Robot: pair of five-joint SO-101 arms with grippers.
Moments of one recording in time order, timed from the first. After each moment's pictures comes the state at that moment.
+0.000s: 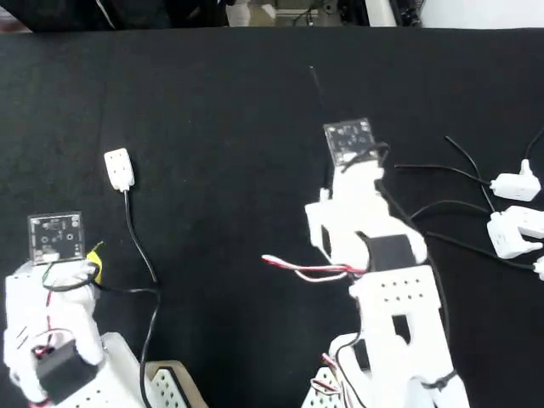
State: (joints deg) left arm -40.8 -101.4 74.2 74.9 -31.4; right arm -7.2 -51.1 55.8 58.3 2.9
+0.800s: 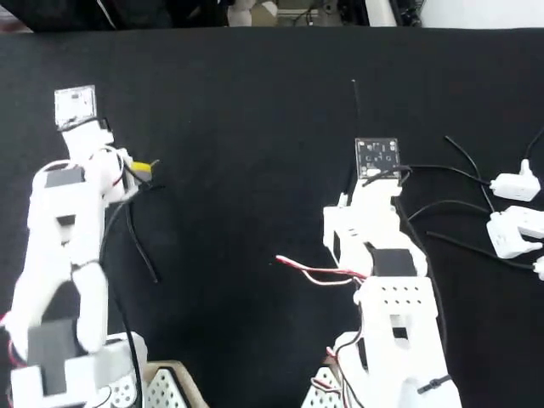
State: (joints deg) left arm -16.4 -14.5 35.0 45.4 -1.1; right arm -1.1 -52.0 68.9 43.2 0.8
